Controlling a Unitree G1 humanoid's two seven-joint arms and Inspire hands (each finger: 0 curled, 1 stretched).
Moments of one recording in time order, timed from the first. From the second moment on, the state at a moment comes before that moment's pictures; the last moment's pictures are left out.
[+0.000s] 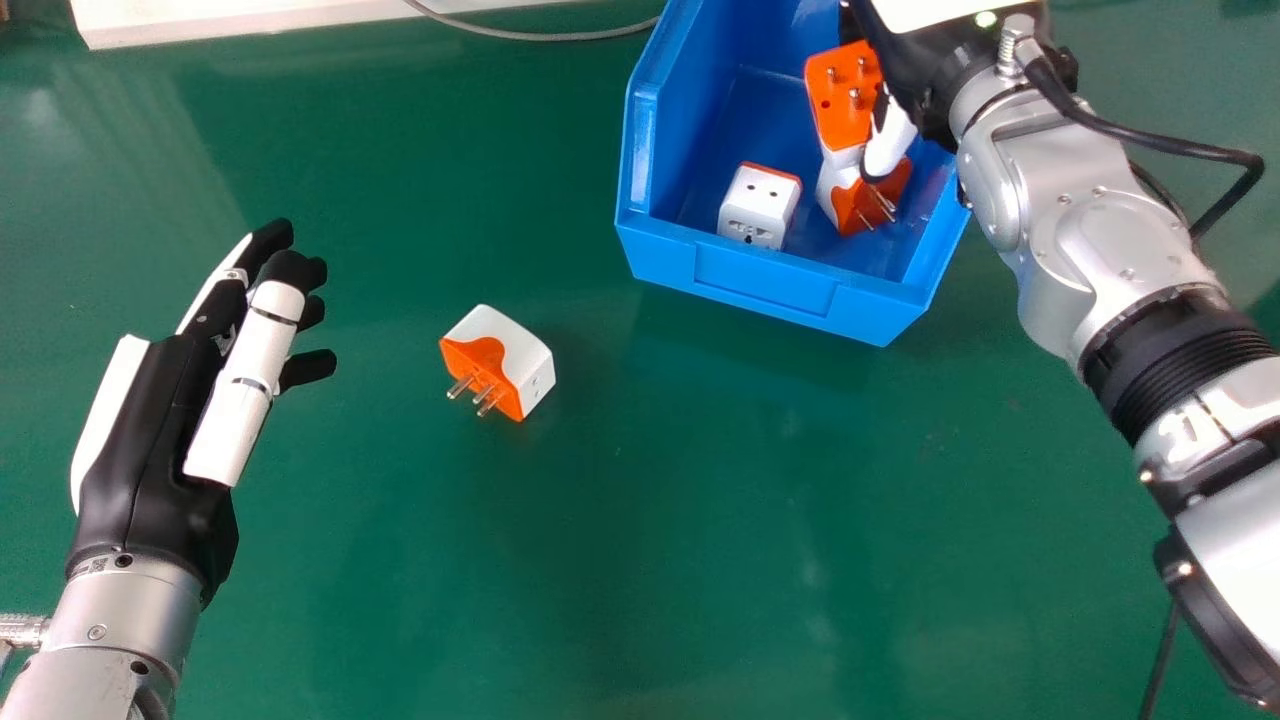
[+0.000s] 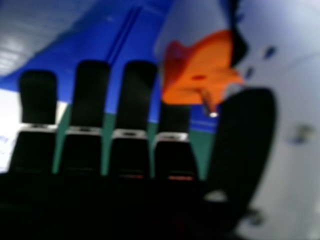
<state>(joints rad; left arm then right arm) 0.26 0.22 0.26 -0.52 -0.08 0.34 -0.17 -1.08 -0.34 0.53 0.95 -0.98 0.12 -0.11</state>
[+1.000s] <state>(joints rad) 0.24 0.22 0.24 -0.52 -0.08 0.34 -0.15 -1.03 -0.36 0.57 0.84 -0.95 0.19 -0.12</state>
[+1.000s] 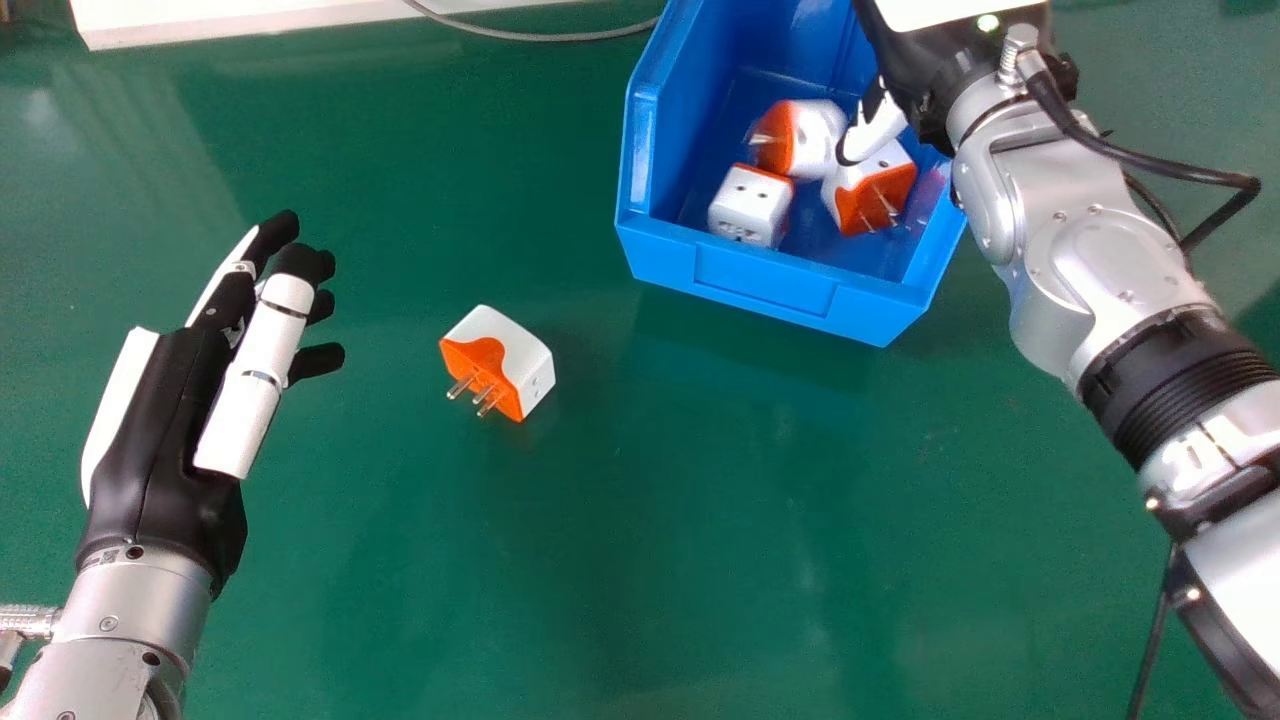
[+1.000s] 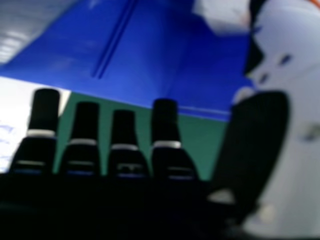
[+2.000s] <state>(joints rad) 0.22 0.23 0.24 -0.49 -0.07 0.35 -0.15 -0.56 -0.37 0.39 -0.02 -0.90 0.31 -0.05</state>
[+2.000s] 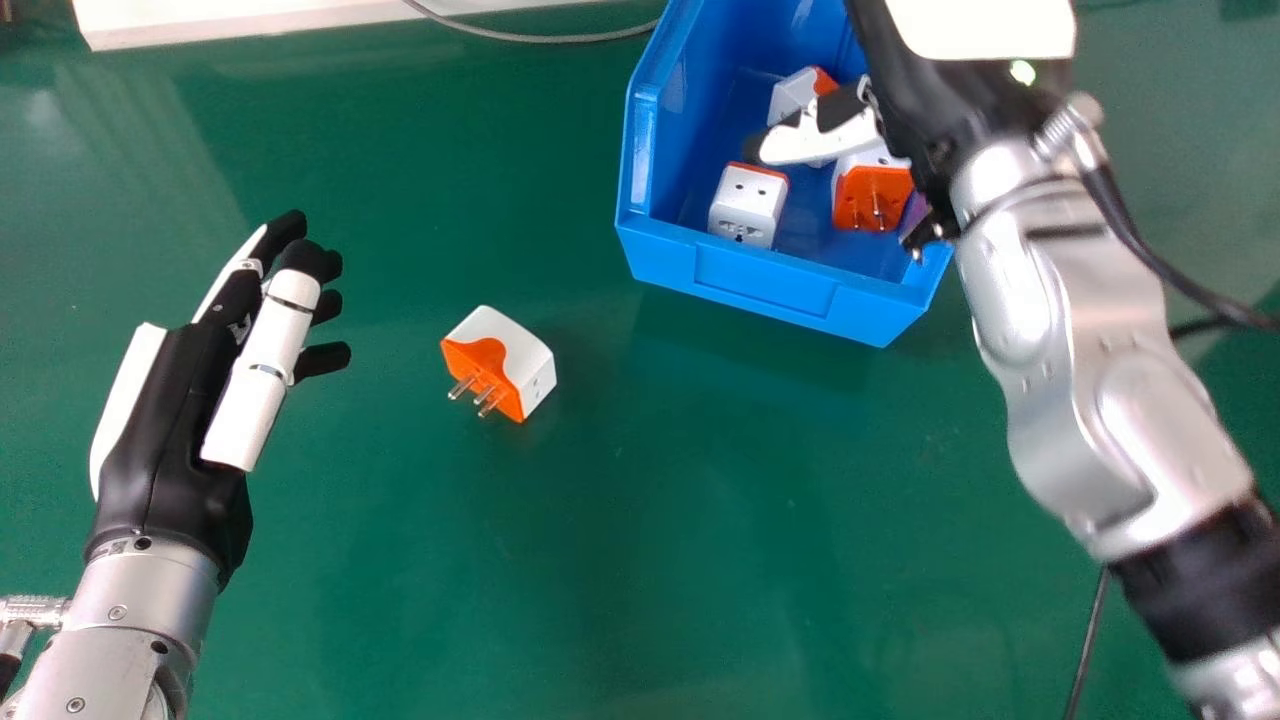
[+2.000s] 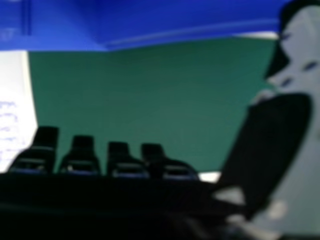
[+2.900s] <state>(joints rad) 0.26 0.22 0.24 -0.53 -0.08 0.35 -0.15 0.17 -0.33 0.43 -0.44 -1.03 -0.03 -0.25</state>
